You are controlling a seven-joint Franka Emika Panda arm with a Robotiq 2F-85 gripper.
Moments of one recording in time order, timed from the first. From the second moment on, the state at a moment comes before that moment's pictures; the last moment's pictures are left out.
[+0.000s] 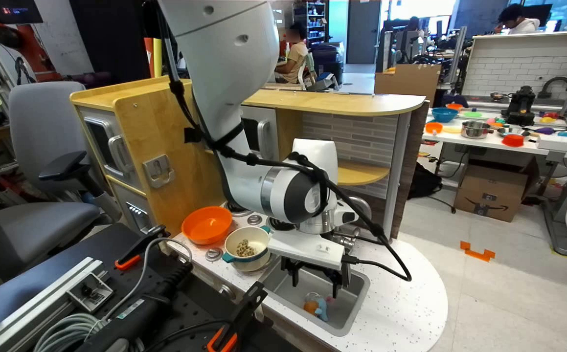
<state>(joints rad) -0.13 0.98 -0.07 -1.90 -0.20 2.73 -0.24</state>
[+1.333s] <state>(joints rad) -0.08 1.34 -0.06 -1.48 -0.21 2.50 -0.25</state>
